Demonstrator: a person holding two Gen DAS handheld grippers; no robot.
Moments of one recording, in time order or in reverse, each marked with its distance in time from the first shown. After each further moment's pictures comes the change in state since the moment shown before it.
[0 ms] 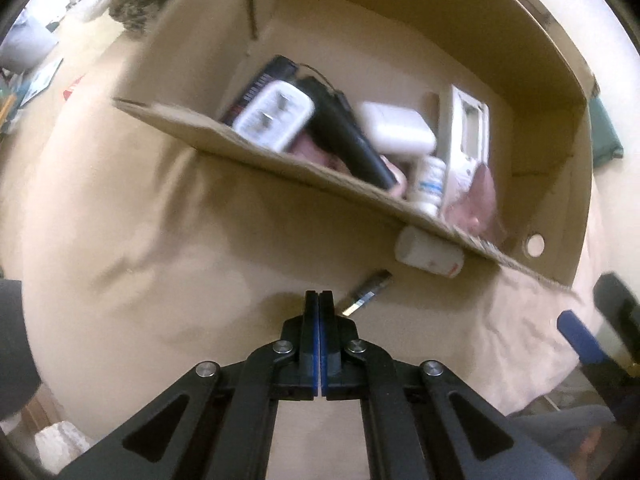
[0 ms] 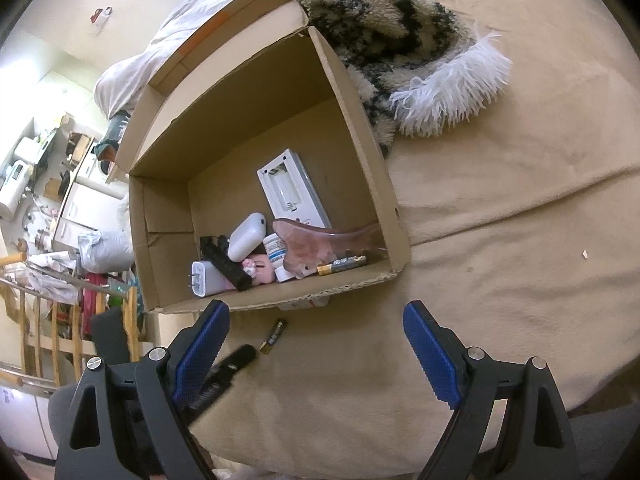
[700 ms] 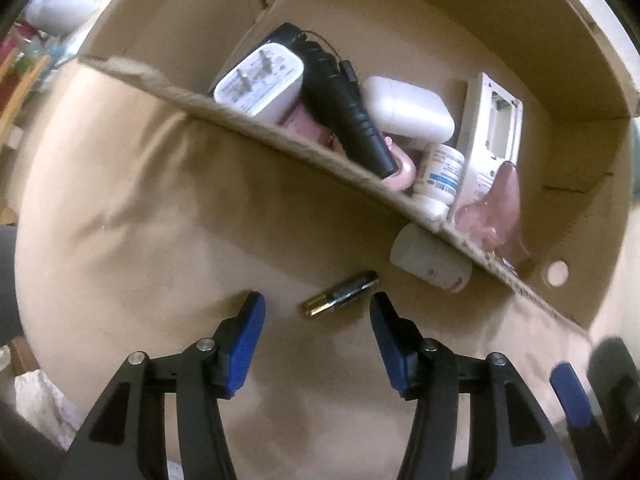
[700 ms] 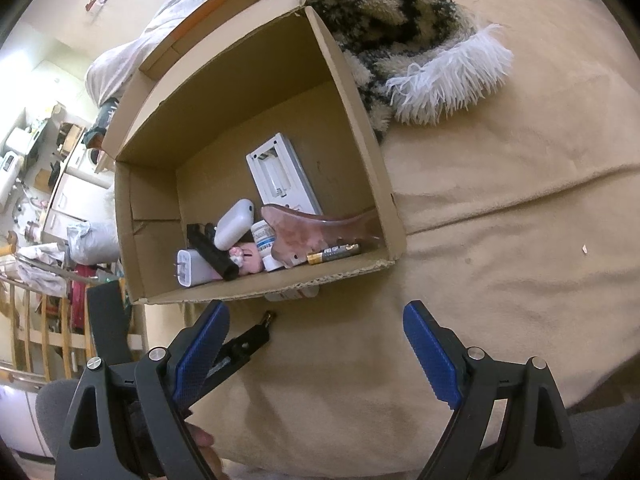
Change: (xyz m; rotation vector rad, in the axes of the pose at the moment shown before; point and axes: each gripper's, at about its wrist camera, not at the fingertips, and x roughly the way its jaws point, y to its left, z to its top) left arm 0.020 -0.026 -0.009 -0.146 0.026 0.126; right arm 0.010 0.000 -0.003 -0.004 0.035 -0.032
